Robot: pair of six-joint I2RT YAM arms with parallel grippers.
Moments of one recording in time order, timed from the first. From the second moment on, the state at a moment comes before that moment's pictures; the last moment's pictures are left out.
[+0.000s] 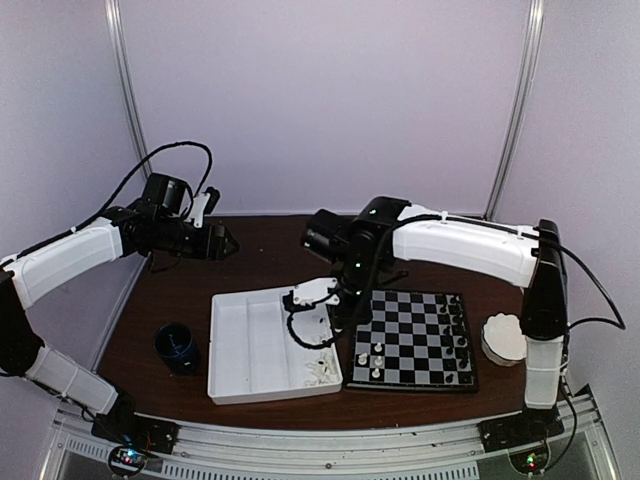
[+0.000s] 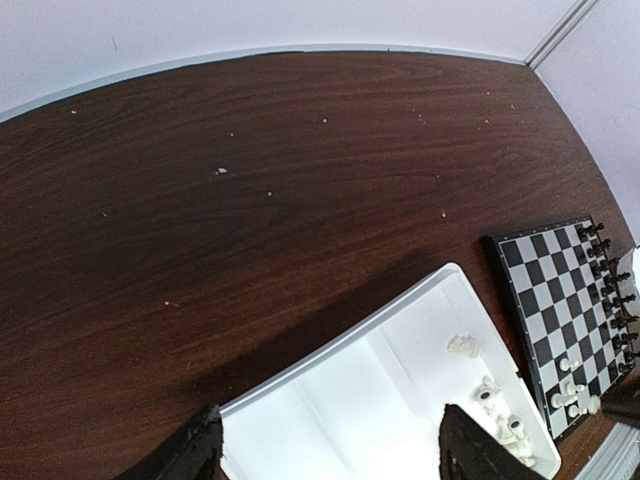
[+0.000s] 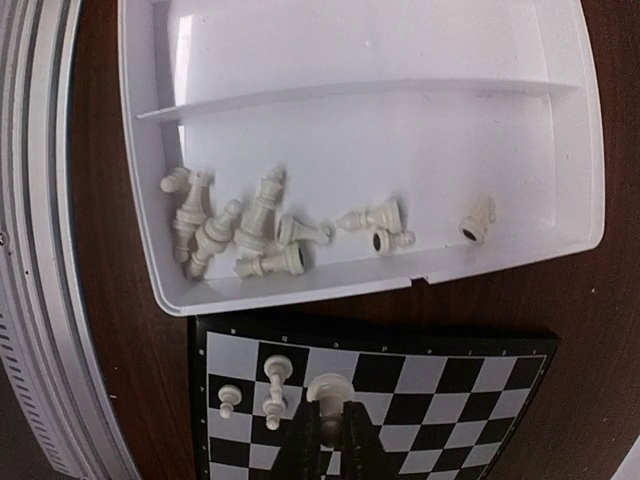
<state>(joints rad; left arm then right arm) -0.41 1.37 1.12 -0.47 0.20 -0.21 1.05 2.03 1.92 -1.22 -0.04 -0.58</state>
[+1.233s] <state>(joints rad) -0.41 1.38 1.12 -0.47 0.21 -0.22 0.81 2.02 1.61 -1.10 -0.03 -0.57</state>
